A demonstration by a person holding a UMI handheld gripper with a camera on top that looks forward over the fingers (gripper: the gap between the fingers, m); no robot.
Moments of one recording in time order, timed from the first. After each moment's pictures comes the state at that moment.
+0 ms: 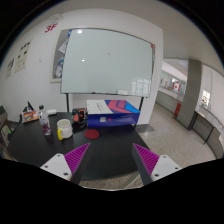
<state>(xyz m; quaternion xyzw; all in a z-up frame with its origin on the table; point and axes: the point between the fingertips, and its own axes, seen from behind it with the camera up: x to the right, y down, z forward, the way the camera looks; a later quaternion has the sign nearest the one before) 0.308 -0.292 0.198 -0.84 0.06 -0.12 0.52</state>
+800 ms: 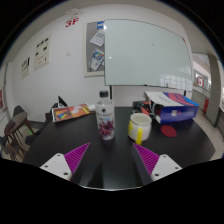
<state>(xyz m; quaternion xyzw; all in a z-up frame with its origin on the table) -0.011 -0.148 0.079 -0.85 -0.01 0.02 0.52</state>
